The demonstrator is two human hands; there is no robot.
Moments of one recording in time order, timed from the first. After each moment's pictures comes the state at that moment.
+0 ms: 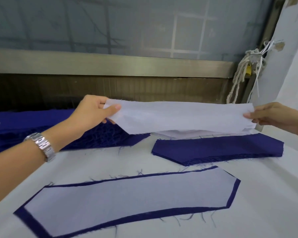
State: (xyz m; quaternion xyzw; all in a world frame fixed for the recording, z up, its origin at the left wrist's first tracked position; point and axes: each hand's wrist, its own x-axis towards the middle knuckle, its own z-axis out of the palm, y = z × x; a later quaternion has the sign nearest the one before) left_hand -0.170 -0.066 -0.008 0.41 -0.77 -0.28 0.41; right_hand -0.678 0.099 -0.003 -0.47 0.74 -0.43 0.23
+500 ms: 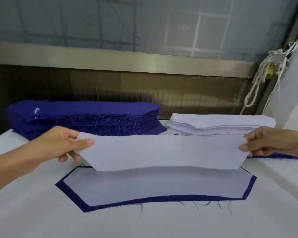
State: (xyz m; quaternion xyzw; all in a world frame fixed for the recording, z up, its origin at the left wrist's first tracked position) left_hand -0.032 -0.006 -0.047 0.54 -0.70 -0.40 0.26; right_hand -0.593 0.108 -0.038 -0.52 0.73 -0.19 0.39
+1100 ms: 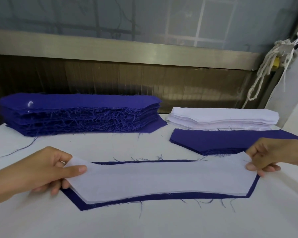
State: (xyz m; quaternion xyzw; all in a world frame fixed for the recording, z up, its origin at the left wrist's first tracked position) left_hand -0.017 0.023 -0.076 0.57 -0.69 -0.42 0.14; right_hand -0.587 0.124 -0.061 -0.59 0.67 -0.07 0.45
